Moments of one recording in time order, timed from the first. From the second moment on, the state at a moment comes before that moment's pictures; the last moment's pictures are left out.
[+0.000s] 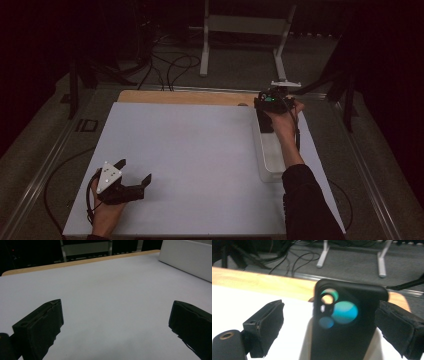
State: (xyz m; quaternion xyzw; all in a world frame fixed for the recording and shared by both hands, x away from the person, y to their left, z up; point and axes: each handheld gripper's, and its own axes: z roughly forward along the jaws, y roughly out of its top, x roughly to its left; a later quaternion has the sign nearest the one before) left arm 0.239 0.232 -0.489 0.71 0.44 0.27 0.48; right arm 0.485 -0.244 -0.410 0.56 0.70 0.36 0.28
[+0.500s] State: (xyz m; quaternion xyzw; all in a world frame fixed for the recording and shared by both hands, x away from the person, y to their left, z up) left arm 0.240 0.232 -0.489 0.71 0.43 0.27 0.48; right arm 0.449 -0.243 -0.412 0.54 0.70 0.40 0.26
